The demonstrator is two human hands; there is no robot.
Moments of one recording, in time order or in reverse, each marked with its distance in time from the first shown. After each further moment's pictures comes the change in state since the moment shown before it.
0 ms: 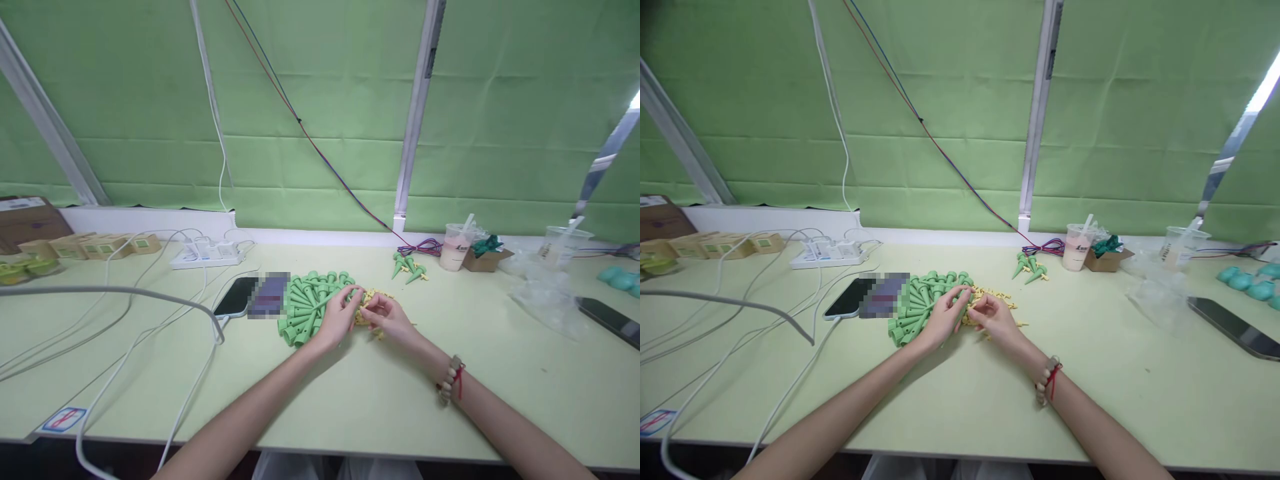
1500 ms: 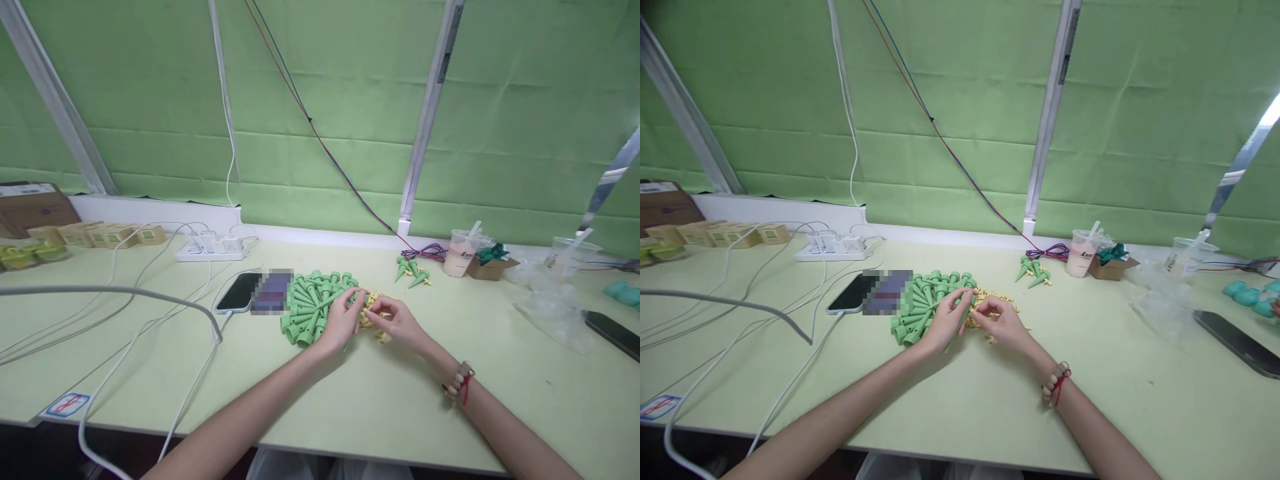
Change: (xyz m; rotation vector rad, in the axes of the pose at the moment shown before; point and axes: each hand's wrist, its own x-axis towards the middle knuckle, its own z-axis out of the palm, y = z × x) left_hand -0.005 0.002 0.004 -0.104 0.050 -0.008; right_hand 0.001 -0.010 -0.008 -0.230 -0.101 -0.115
